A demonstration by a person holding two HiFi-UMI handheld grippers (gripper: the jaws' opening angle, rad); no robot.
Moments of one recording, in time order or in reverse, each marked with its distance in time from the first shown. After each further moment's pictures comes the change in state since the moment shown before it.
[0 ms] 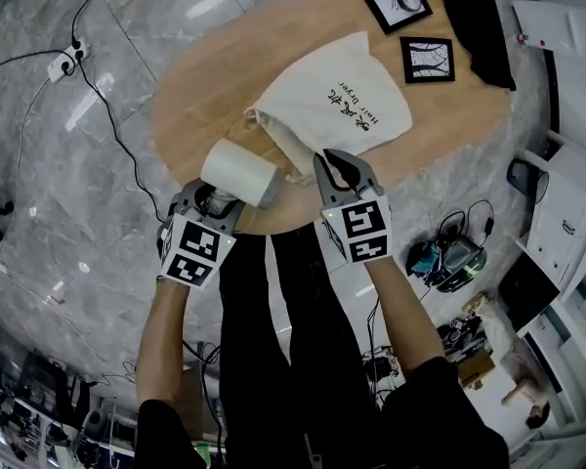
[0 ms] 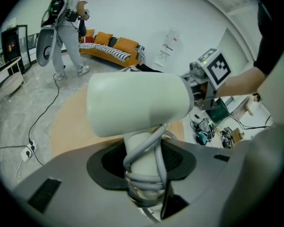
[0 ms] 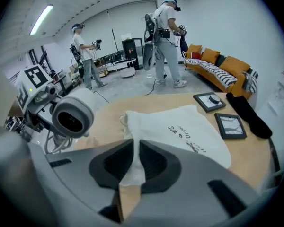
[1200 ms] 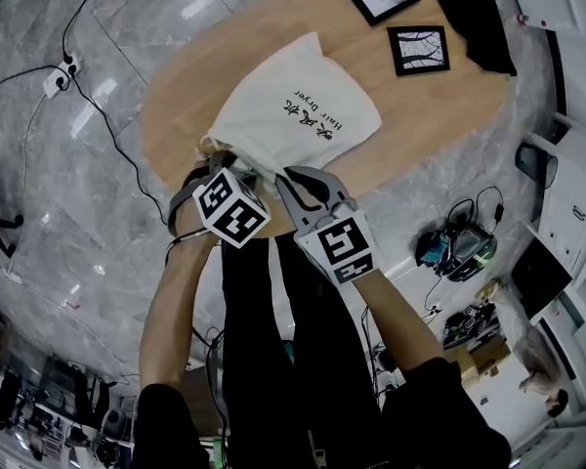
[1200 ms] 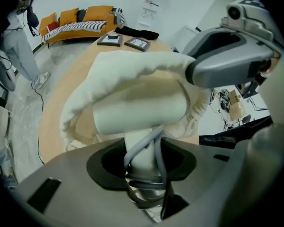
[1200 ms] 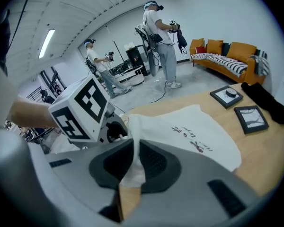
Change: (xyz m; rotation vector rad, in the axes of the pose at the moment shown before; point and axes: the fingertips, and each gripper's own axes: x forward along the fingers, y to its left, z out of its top) left arm 0.075 0.006 0.014 0.249 0.425 0.000; right arm -0.007 0.047 0.024 0.088 -0.092 0.207
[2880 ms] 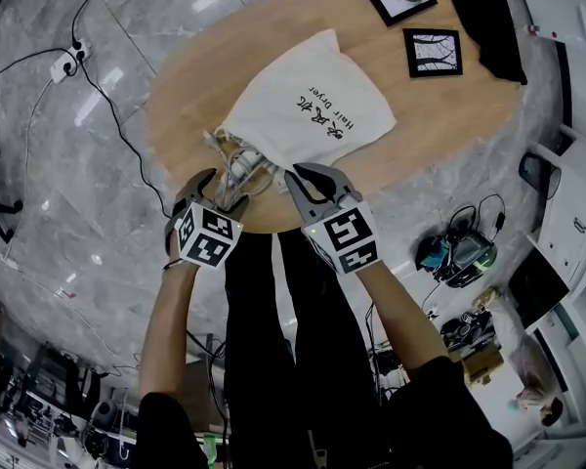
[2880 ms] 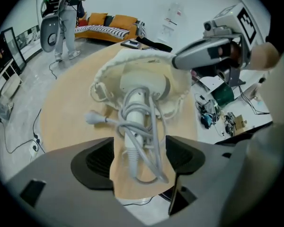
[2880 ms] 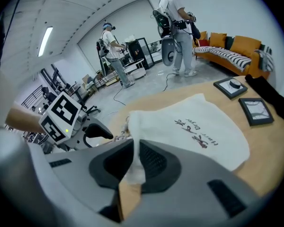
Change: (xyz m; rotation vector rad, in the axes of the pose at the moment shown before) left arm 0.004 -0.015 -0.075 -0.227 -0.166 0.032; right arm 0.014 -0.001 -0.027 -0.003 0.079 0.029
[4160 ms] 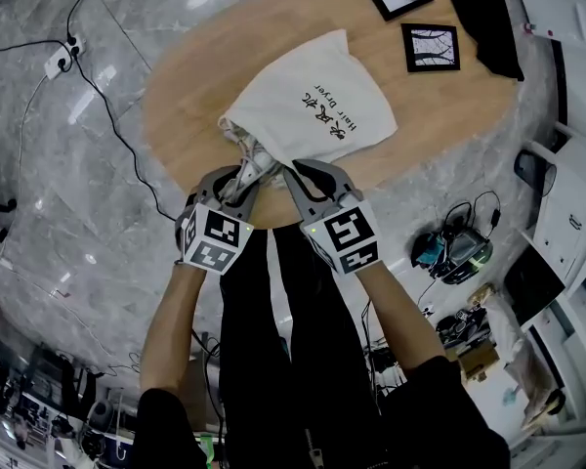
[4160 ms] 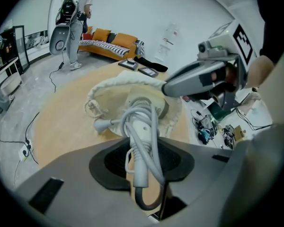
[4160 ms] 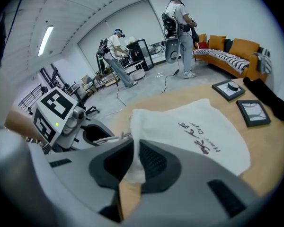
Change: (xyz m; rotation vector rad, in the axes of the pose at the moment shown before) left arm -0.010 -0.025 0.049 -0.025 -0.215 -0.045; right arm -0.006 0.001 0.002 -0.005 -0.014 -0.020
